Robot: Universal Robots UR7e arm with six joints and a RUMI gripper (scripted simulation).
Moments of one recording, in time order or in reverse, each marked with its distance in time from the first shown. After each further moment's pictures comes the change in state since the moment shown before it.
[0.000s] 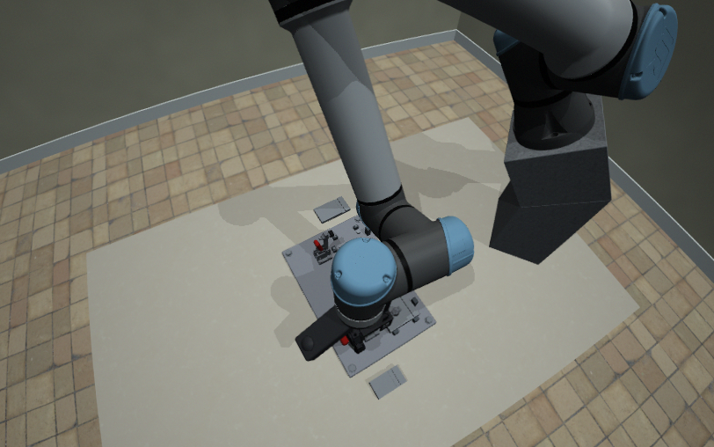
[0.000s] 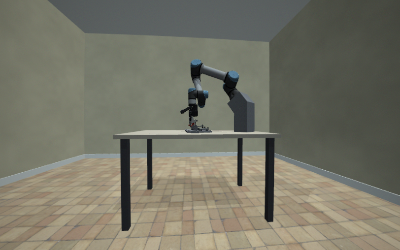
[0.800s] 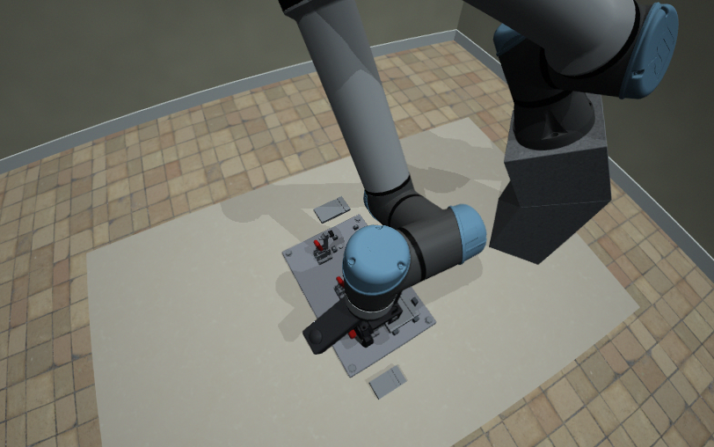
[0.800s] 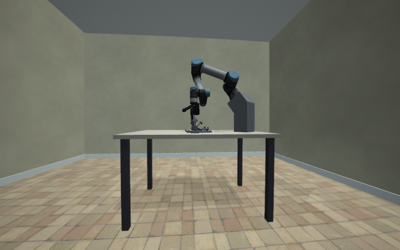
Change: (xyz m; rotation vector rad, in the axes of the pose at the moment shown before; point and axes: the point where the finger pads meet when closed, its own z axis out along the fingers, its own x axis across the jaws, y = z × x) arm 0.000 0.016 -0.015 0.002 -0.001 0.001
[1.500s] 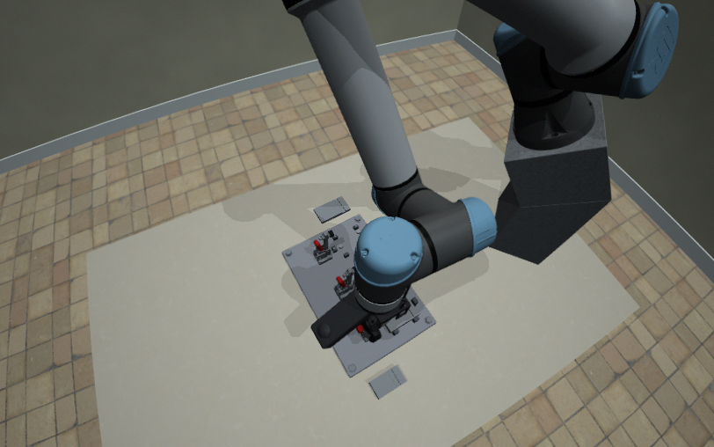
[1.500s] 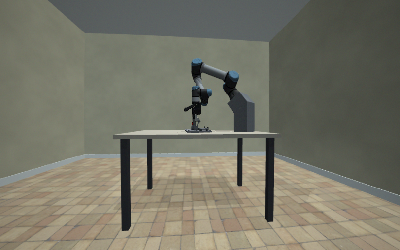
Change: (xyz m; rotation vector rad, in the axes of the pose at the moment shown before) arm 0.000 0.016 -0.005 0.003 0.000 0.001
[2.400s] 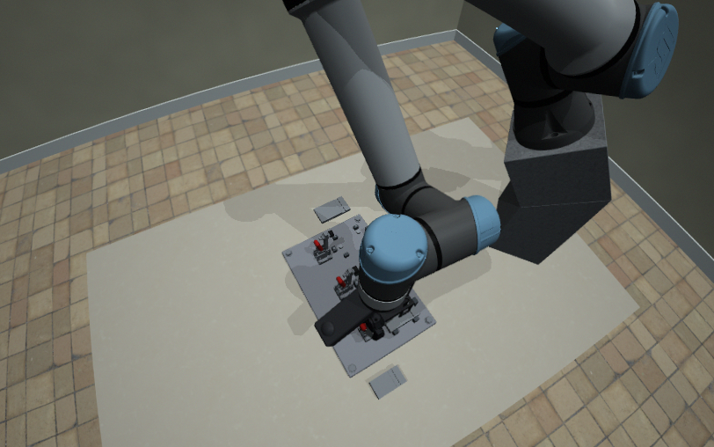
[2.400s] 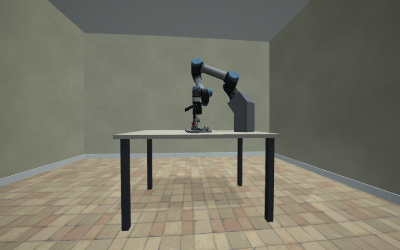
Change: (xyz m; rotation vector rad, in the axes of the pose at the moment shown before) arm 0.000 0.006 -0.001 0.001 0.001 0.000
